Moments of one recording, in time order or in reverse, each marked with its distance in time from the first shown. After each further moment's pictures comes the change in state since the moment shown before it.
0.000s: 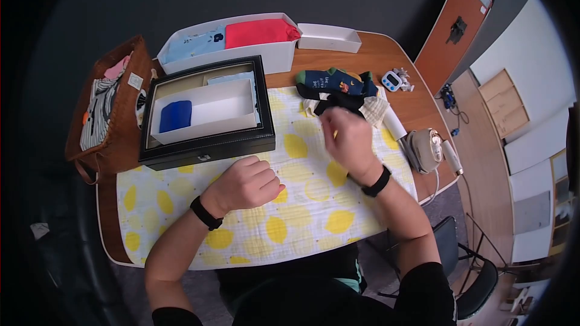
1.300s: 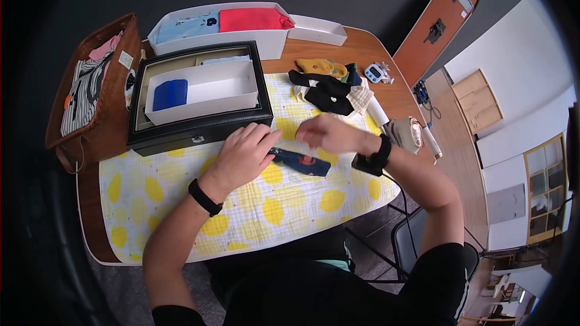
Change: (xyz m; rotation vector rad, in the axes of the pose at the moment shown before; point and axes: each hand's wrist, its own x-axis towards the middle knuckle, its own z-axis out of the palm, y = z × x) left_hand -0.013 0.004 0.009 -0.113 -0.040 -0.474; right_hand 0.014 -0.014 -0.011 0.467 -1.019 0.290
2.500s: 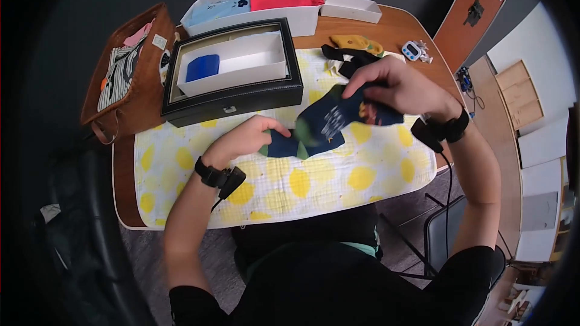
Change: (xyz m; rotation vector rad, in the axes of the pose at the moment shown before) left_hand -0.035 -0.031 -0.011 -0.878 -0.504 -0.681; right_hand -0.058 -0.055 -0.055 0.078 0.019 -0.312
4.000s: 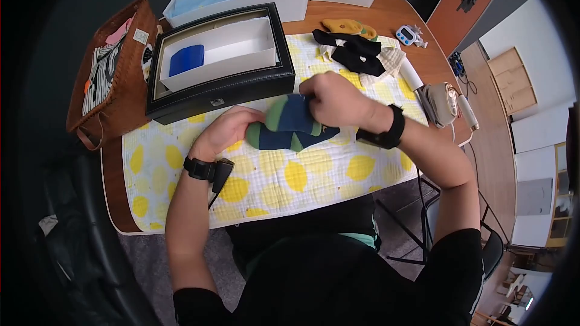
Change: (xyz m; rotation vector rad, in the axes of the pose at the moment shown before) left_hand -0.001 -0.033 -0.016 -0.728 -0.127 0.109; right_hand 0.060 0.049 0.091 -0.473 0.198 0.049
